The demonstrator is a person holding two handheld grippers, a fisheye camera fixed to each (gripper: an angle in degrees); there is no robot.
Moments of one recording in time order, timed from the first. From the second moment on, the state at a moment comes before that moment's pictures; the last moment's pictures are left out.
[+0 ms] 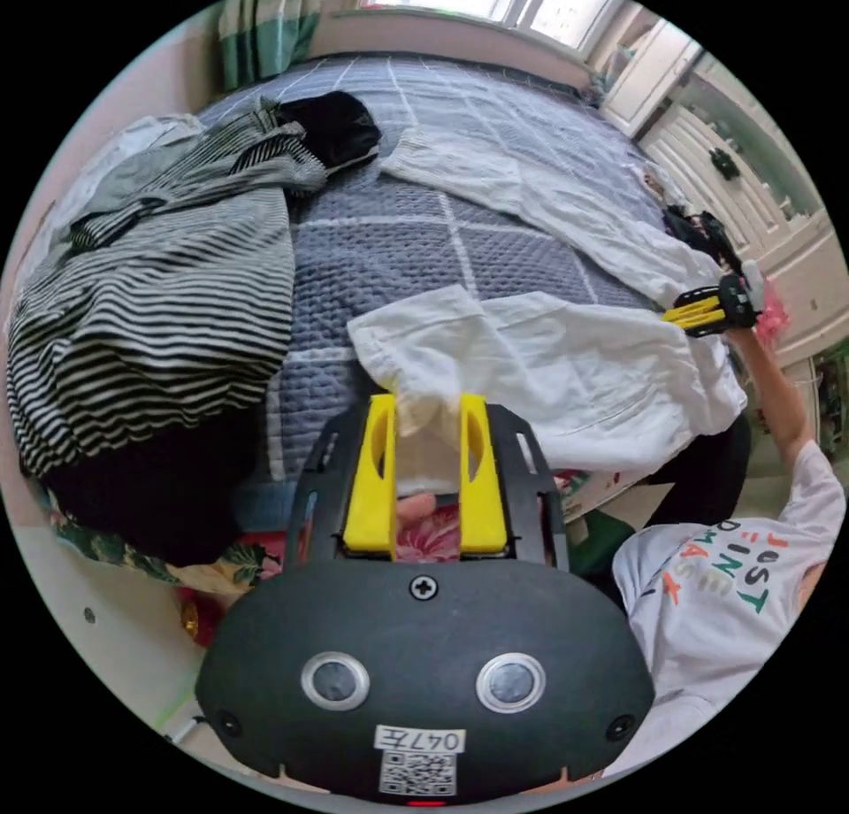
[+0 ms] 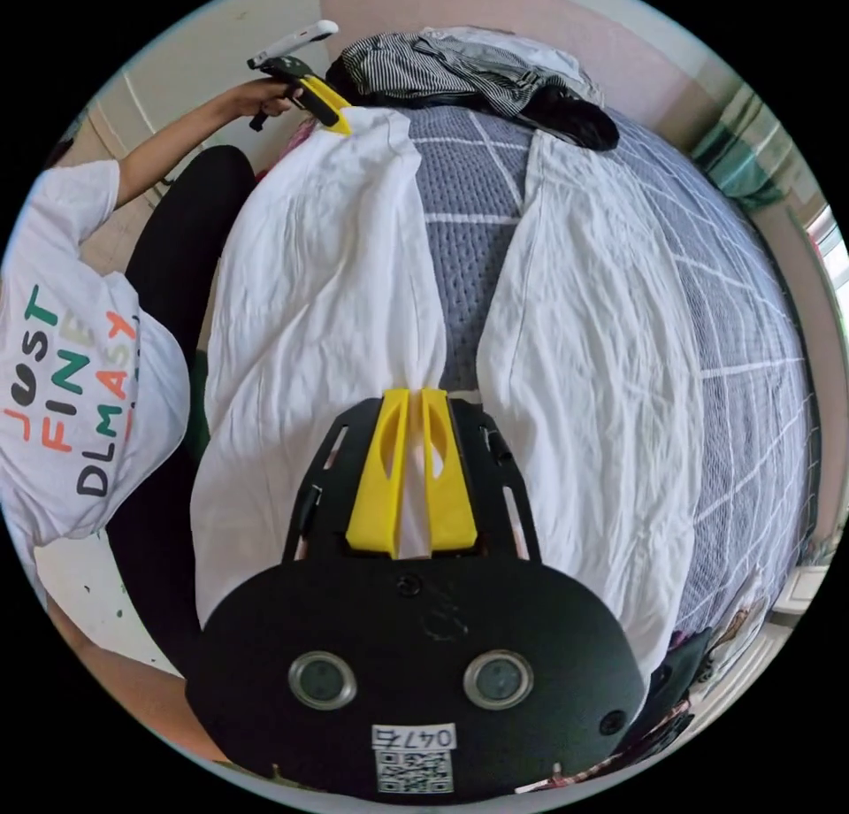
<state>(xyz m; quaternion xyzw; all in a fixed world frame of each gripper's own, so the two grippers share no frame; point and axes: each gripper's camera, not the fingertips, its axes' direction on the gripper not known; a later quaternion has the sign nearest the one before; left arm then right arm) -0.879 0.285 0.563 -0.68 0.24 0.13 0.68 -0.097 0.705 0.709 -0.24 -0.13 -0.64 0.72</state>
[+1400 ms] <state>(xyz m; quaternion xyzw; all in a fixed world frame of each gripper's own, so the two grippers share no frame) -1.093 0.270 0.496 -0.55 0.20 -0.12 0.81 -0.452 0.869 0.758 -0.14 -0.15 -0.60 0.77</state>
